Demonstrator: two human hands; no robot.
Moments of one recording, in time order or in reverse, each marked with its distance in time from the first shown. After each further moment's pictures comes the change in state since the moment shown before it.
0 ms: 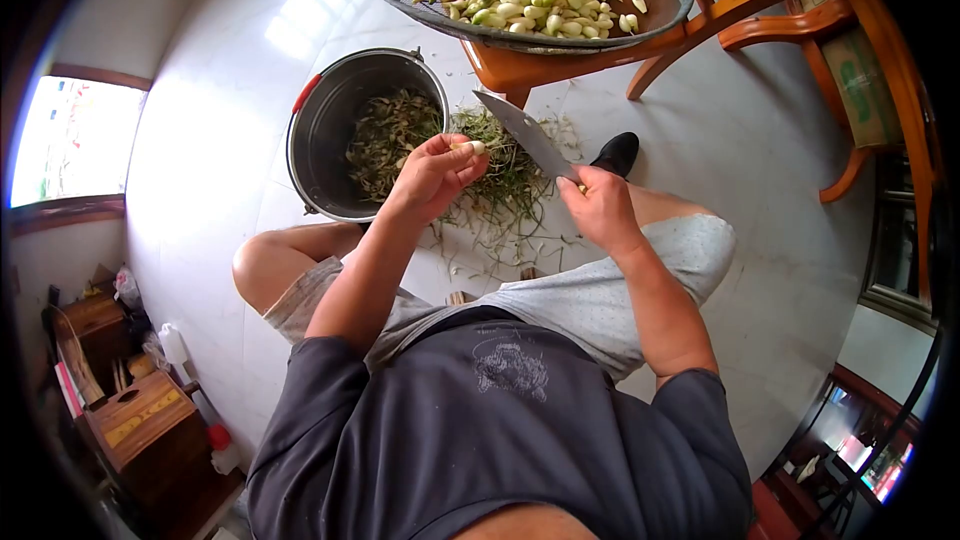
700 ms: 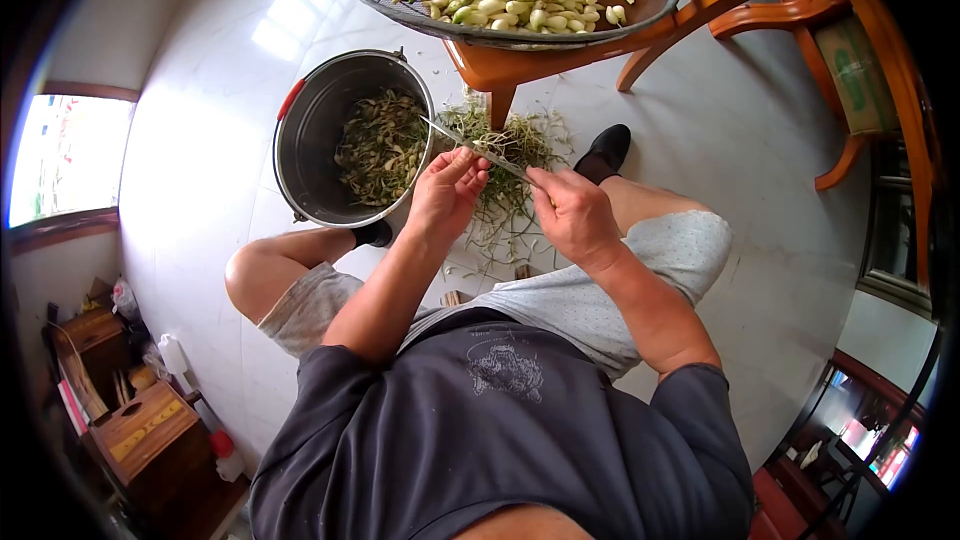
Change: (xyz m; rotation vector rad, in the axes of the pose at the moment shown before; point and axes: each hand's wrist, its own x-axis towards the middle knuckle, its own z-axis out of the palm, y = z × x) left_hand 0.005 -0.043 0.016 -0.269 0.132 0.103; right_hand -0.007 -0.002 0.020 -0.173 0.148 -0.348
